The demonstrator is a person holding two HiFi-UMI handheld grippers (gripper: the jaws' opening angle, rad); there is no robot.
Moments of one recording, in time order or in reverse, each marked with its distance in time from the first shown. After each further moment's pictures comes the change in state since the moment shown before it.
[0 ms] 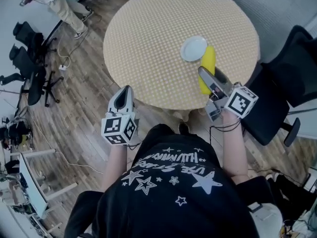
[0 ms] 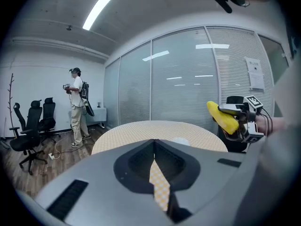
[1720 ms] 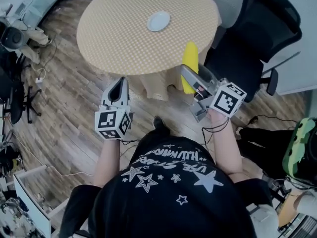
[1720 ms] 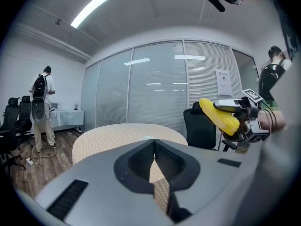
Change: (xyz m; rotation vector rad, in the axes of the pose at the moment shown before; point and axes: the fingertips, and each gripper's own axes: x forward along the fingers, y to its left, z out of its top) left arm -0.128 -0.090 -0.025 0.047 -0.065 -0.268; right arm -0.141 0.151 -0.077 -0.082 -0.062 -0.144
